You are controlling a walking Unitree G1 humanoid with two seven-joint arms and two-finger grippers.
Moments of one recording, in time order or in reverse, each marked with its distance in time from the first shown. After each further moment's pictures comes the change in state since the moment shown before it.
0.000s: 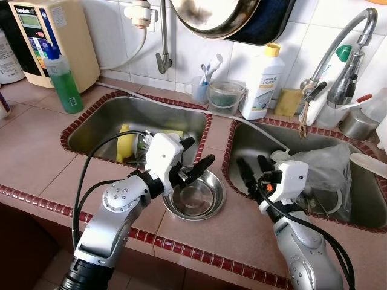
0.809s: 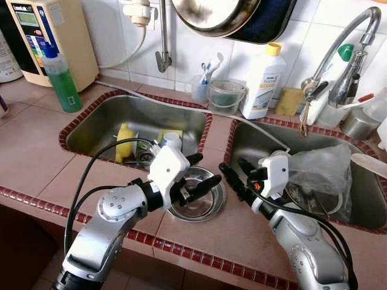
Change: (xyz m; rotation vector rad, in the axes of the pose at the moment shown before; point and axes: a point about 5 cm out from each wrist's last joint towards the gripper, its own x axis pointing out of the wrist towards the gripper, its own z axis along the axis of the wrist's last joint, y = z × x) left arm -0.010 -0.021 -0.001 0.007 0.050 -0.148; right arm 0.012 0.005 -0.004 0.003 0.120 0.176
